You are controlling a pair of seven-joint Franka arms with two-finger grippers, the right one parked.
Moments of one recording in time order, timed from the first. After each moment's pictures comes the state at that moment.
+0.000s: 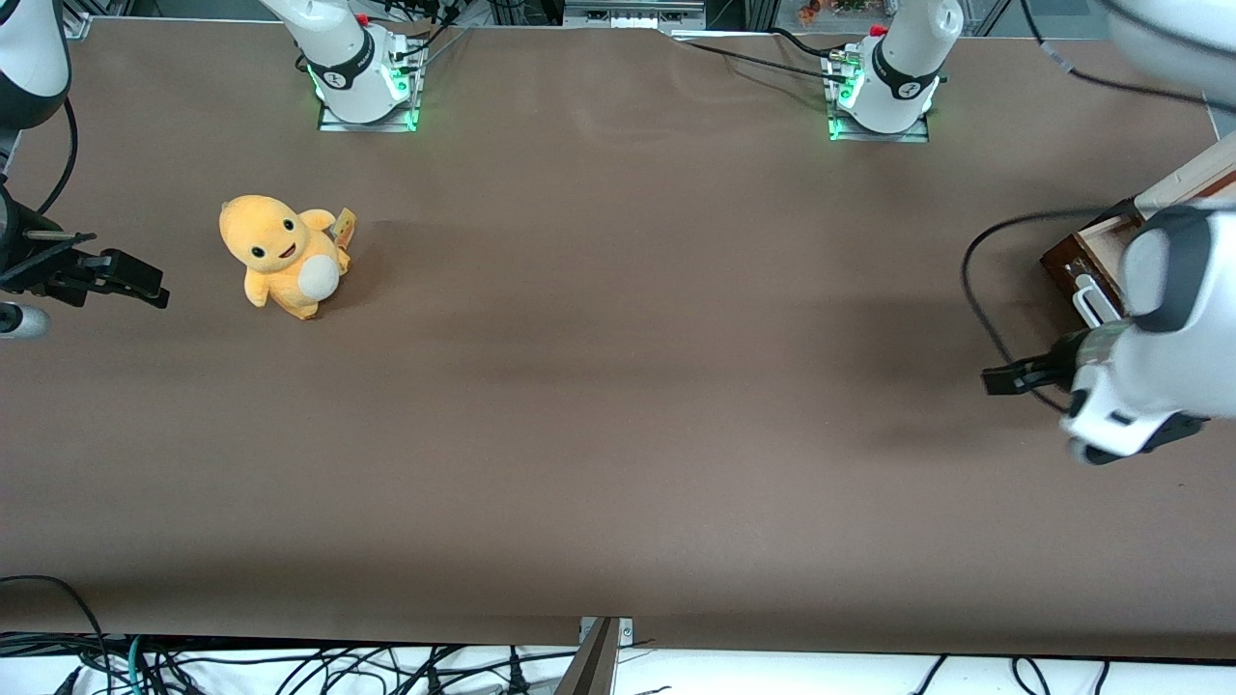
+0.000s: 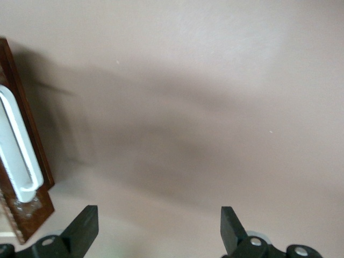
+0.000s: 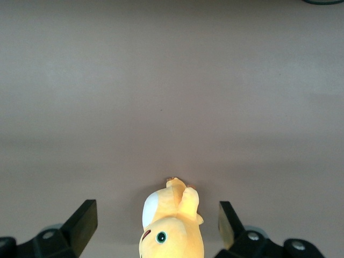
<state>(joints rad) -0.03 0.51 0.04 -1.21 0.01 1.47 -0.30</state>
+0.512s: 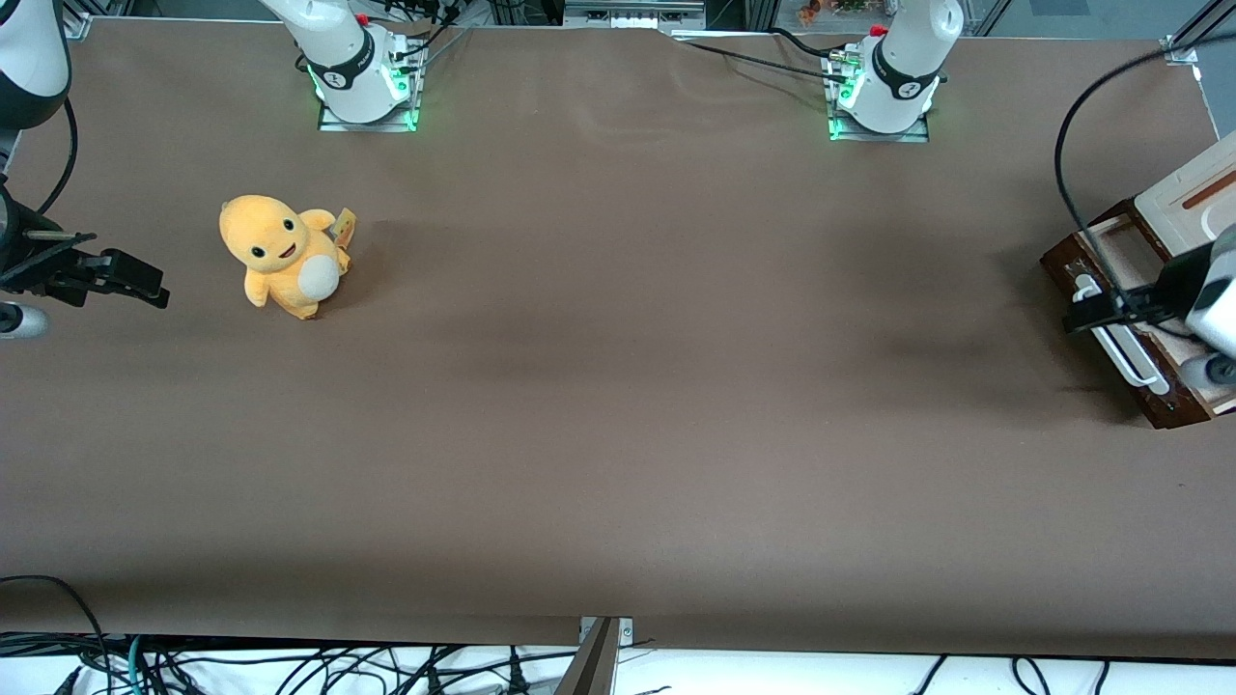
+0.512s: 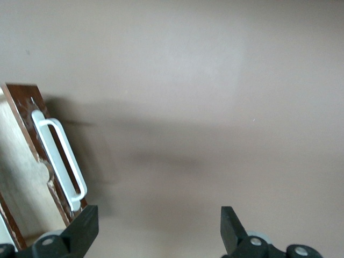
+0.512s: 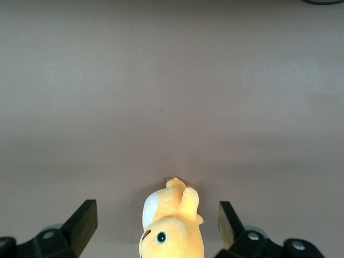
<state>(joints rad) 0.02 0.25 0.04 -1.38 0.00 1.56 -0.07</state>
